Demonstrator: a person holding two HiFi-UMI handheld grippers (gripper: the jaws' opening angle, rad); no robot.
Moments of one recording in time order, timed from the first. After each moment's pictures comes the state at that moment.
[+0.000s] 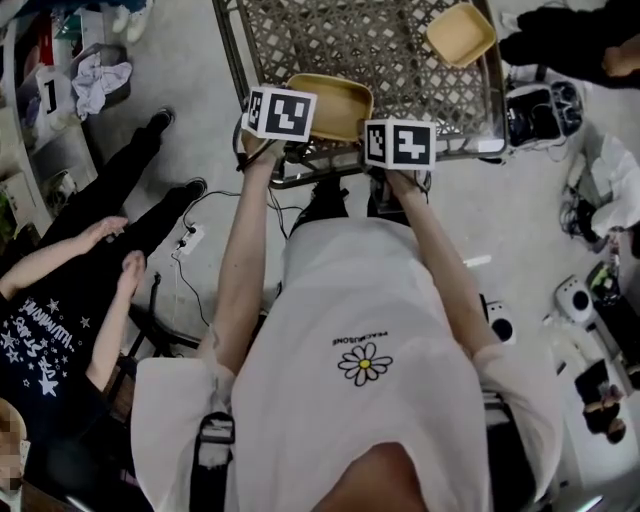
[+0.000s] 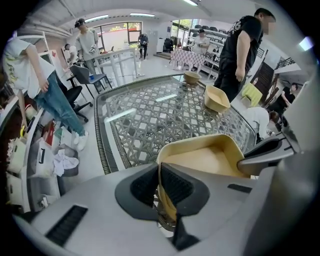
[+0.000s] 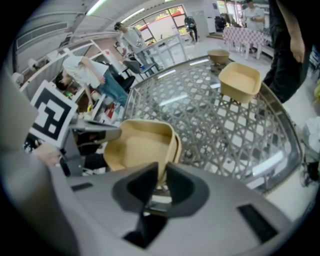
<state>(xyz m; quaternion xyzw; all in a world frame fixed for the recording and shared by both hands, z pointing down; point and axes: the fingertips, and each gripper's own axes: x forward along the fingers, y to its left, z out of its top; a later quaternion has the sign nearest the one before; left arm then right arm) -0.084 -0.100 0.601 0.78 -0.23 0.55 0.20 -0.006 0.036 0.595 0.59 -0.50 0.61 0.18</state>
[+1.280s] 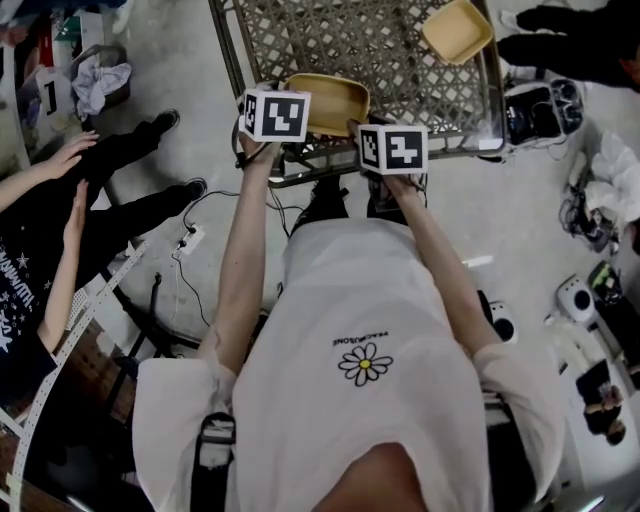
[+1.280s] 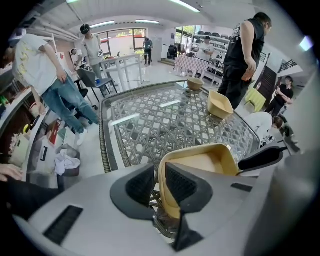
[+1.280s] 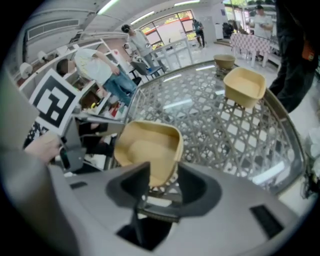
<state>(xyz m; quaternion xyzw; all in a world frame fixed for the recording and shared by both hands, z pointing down) -0.079 -0.105 0.600 0.79 -0.27 0.52 0.20 -0.006 0.038 0.604 0.59 -0.53 0.58 0.19</state>
